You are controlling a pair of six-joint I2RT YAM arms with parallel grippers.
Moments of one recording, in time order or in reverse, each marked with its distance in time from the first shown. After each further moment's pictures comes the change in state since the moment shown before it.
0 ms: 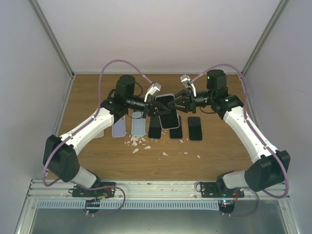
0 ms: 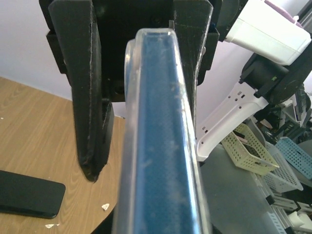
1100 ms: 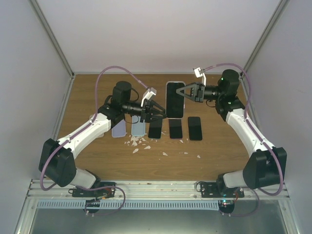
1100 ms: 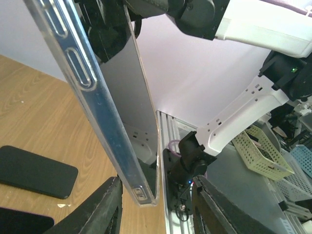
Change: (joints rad) left arm 0.022 -0.053 -0.127 0.030 -0.063 0.013; right arm -0.142 0.015 -0.147 0.613 -0.051 0.658
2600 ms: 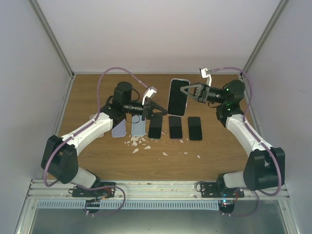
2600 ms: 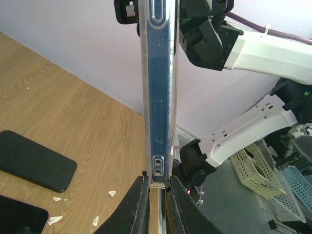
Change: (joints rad) left arm 0.018 0.040 -0.021 0.079 -0.040 -0.145; right arm -0.029 -0.029 -0.161 0.479 0.058 0.359
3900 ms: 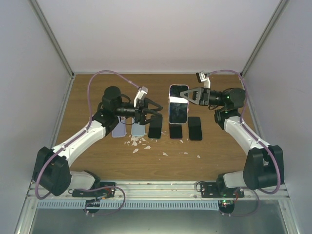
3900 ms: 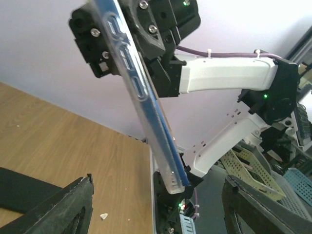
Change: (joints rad) left arm 0.027 -0.142 -0.133 0.257 0.047 -0.124; right arm 0.010 0.017 -0.074 0.339 -0.081 0.391
